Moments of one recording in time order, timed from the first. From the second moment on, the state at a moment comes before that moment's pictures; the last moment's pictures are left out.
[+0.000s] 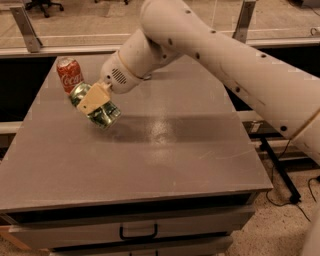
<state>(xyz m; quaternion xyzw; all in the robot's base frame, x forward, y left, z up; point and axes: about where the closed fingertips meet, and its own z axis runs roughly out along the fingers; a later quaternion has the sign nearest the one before) 0.557 0.164 0.895 -0.55 0.72 0.33 0.25</state>
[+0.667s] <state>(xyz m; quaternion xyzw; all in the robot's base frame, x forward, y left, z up) 0.576 0.069 0.931 -0.53 0.64 0.40 0.39</state>
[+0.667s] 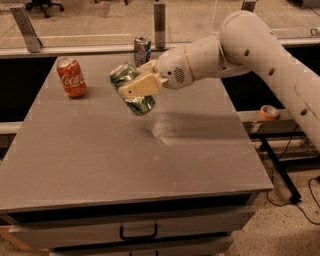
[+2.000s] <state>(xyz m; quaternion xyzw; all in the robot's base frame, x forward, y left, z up) 0.572 -0.029 0.907 -0.47 0.54 0.44 0.54</state>
